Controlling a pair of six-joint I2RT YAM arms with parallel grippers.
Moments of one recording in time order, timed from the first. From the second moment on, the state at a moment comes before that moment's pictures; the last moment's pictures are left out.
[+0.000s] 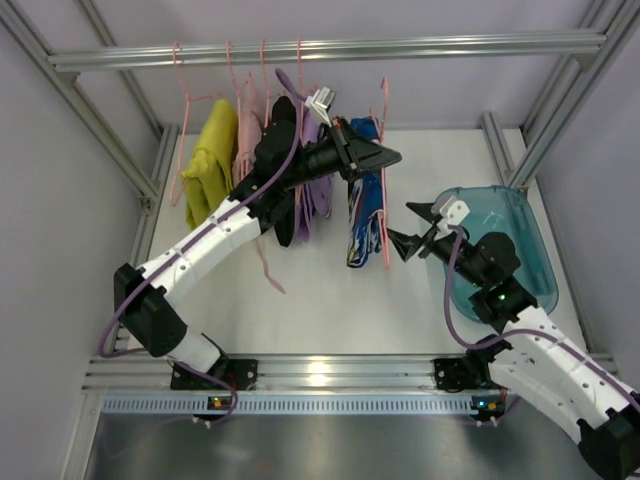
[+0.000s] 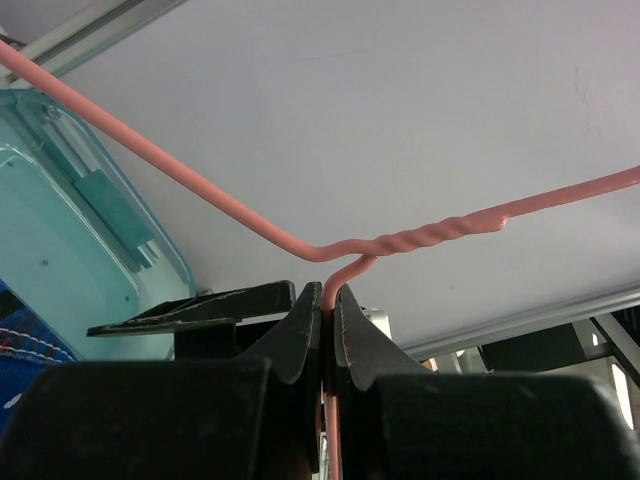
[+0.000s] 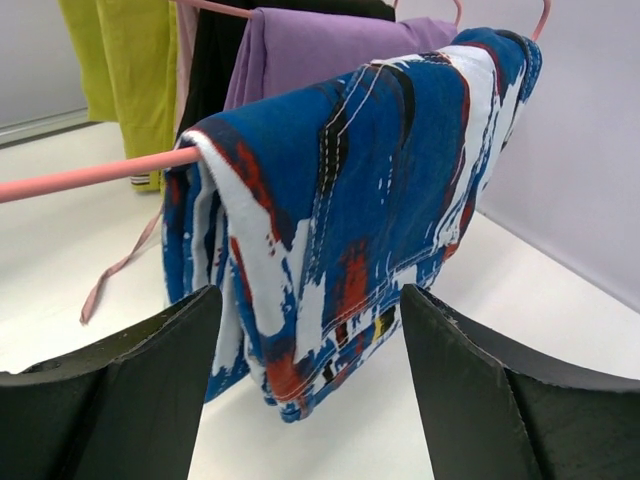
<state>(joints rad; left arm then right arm) -0.70 1.52 1.47 0.21 0.51 -1.22 0.52 0.66 0.50 0.28 -0.28 -0.11</state>
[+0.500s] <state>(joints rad) -0.70 1.53 1.47 0.21 0.51 -1.23 0.56 0.86 0.53 0.46 -0.28 -0.11</state>
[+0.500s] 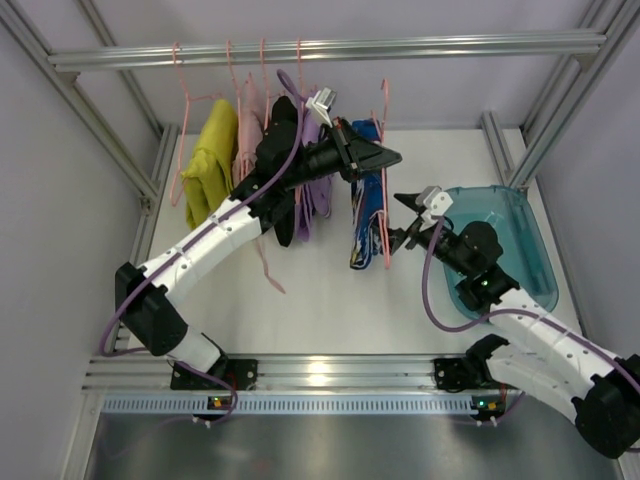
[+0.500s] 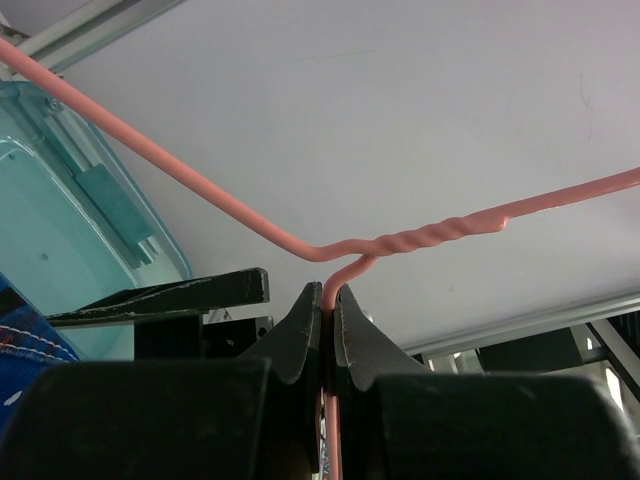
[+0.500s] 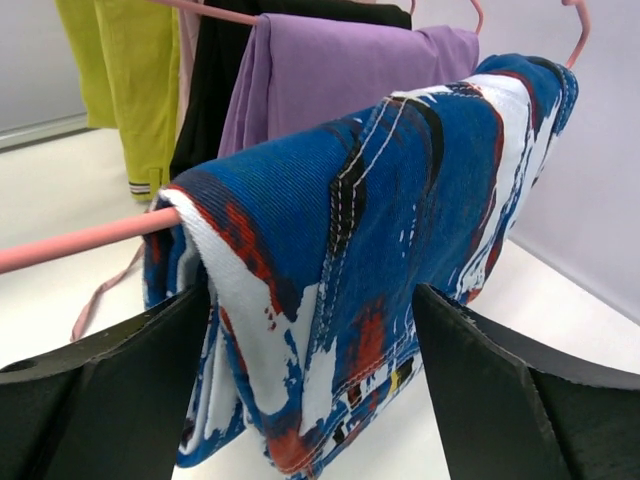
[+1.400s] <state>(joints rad) -0.69 1.53 1.47 0.22 0.52 -1.24 0.54 0.86 0.53 0.45 -0.23 -0.17</state>
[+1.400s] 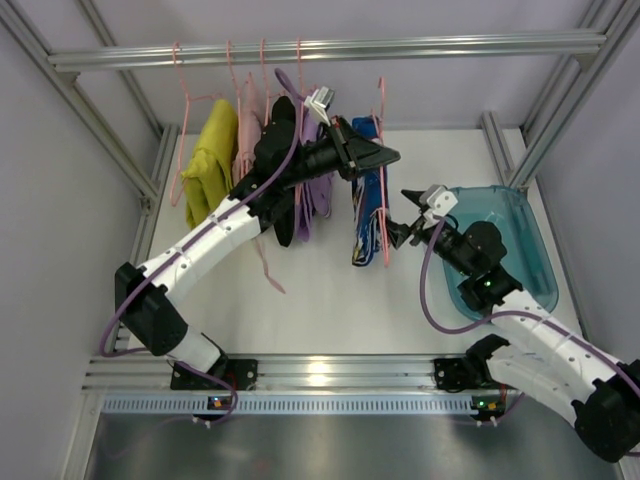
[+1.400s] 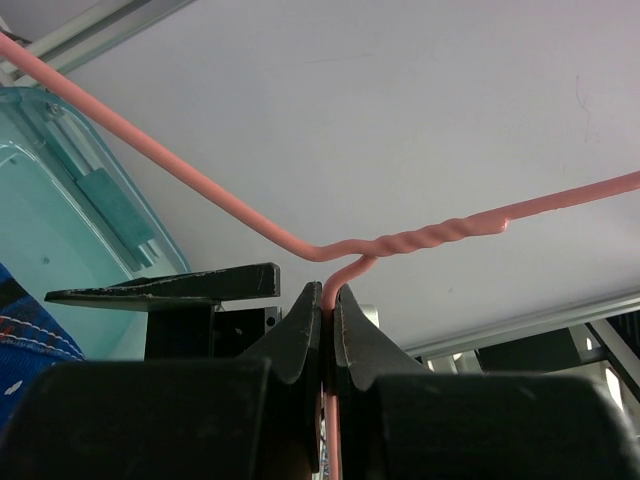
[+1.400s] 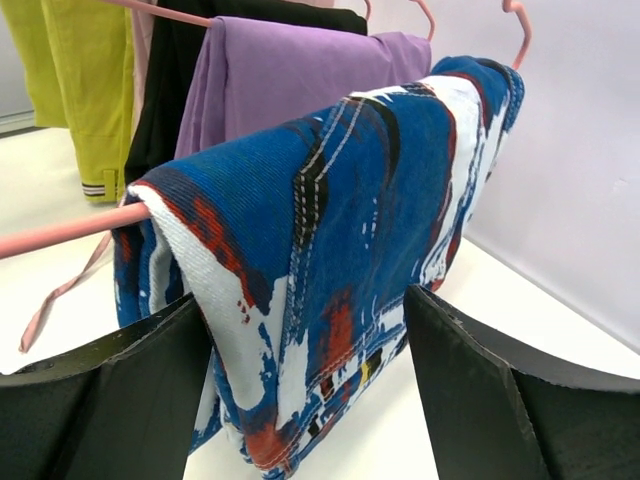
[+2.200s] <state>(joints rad) -0.67 1.56 1.50 0.22 0.53 -1.23 0.48 0.98 0.59 0.49 -0.25 -0.08</state>
